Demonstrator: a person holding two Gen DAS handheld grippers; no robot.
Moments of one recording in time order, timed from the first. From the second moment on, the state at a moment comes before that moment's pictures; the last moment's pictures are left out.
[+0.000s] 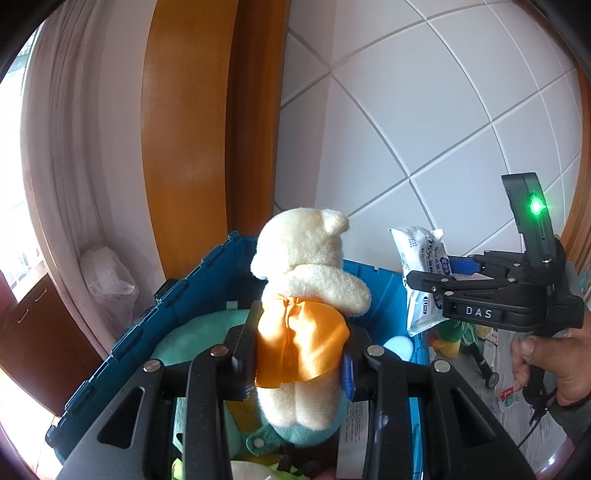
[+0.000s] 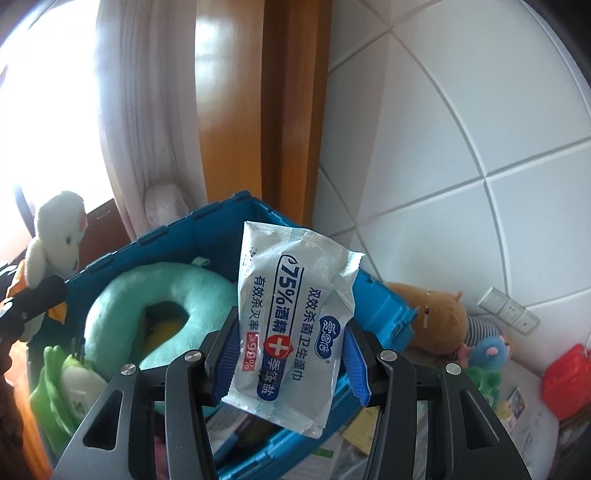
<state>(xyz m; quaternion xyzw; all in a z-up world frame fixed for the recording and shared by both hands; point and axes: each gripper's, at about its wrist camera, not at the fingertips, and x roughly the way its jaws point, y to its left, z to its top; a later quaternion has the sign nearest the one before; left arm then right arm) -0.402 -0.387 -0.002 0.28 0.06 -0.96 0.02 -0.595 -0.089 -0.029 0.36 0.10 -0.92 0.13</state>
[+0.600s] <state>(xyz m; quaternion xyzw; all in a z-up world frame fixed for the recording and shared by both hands) -0.406 -0.382 -0.029 0.32 0.08 -0.94 0.03 -0.565 -0.049 -0.041 0.35 0.07 -0.92 0.12</state>
